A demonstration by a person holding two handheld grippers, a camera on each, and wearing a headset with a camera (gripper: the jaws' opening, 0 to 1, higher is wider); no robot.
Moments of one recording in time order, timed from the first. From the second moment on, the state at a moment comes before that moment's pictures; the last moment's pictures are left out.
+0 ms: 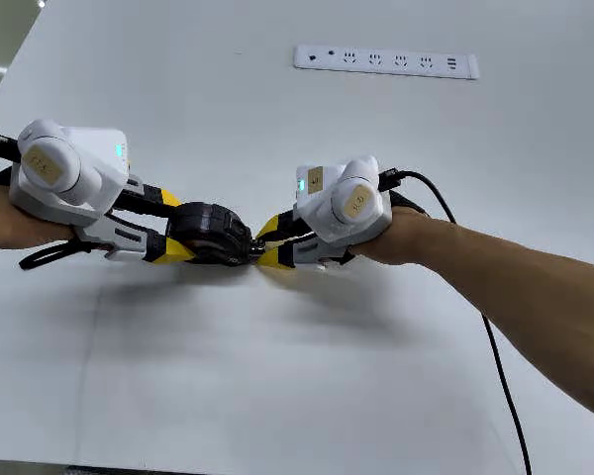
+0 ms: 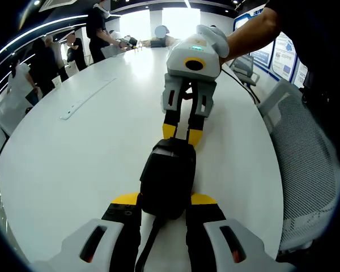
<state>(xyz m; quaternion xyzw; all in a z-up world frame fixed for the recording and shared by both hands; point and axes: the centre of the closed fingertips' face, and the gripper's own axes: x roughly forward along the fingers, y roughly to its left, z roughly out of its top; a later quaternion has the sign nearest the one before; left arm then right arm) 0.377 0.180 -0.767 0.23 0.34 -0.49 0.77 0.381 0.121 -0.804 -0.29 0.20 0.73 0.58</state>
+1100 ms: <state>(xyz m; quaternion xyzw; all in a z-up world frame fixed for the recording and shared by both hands) 0.378 0.180 -0.766 0.22 0.34 -0.49 0.77 0.387 0.094 -0.803 -0.32 0.20 0.73 0.58</state>
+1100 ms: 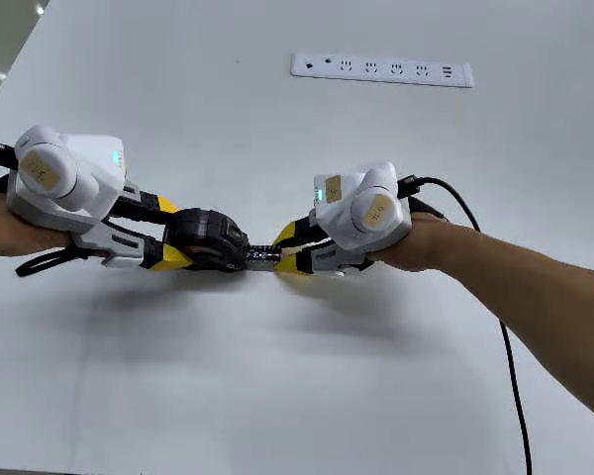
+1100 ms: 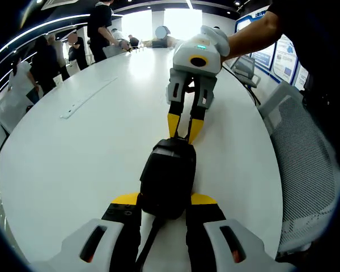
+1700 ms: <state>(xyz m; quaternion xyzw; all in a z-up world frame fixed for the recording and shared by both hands) 0.379 0.180 -0.767 0.22 0.34 -0.49 0.77 0.390 0.074 -0.805 -0.32 0.20 0.72 0.58</state>
